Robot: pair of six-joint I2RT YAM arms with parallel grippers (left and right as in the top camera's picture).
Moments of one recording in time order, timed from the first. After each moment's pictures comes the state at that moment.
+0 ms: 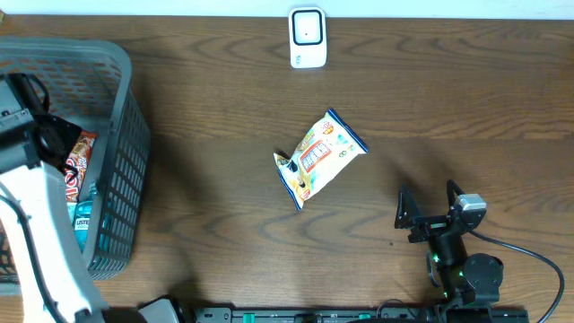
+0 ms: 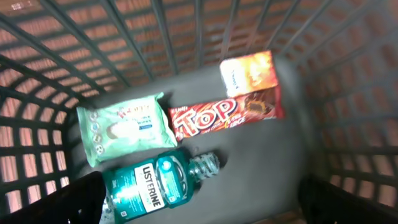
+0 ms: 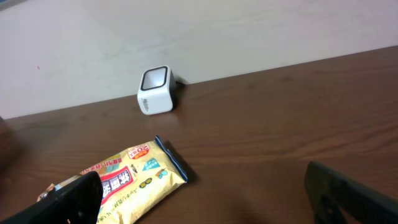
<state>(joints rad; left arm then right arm) 0.46 1.41 1.40 -1.07 -0.36 -0.70 0.03 0.01 0.01 -0.06 -0.16 0.25</state>
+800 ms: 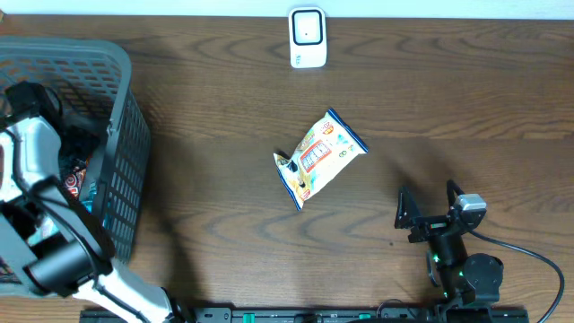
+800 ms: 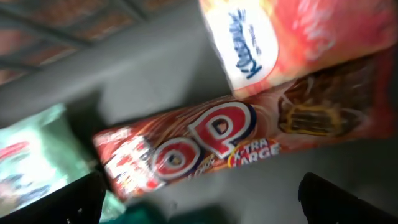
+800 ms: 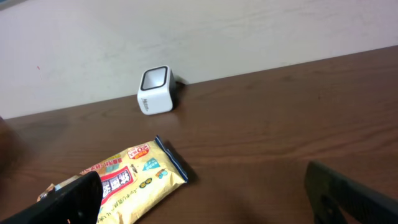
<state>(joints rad) 0.54 1.92 1.40 -0.87 -0.22 -0.53 0.03 0.01 0.01 -0.06 -0.16 0.25</state>
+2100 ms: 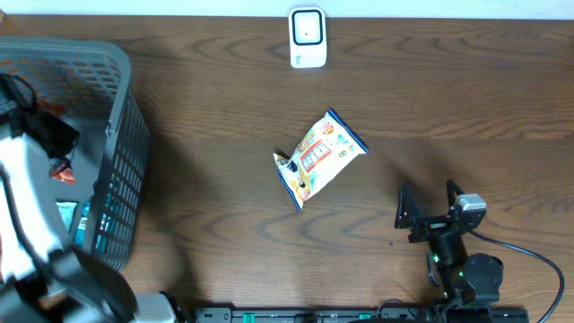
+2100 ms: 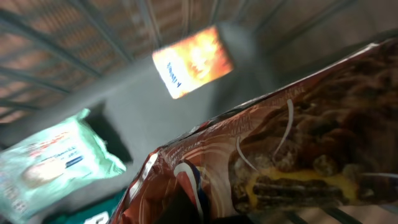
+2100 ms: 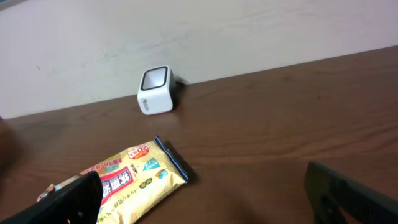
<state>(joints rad) 0.56 1.56 1.40 -0.90 -0.06 -0.44 0.03 0.01 0.01 -0.06 -0.16 0.25</state>
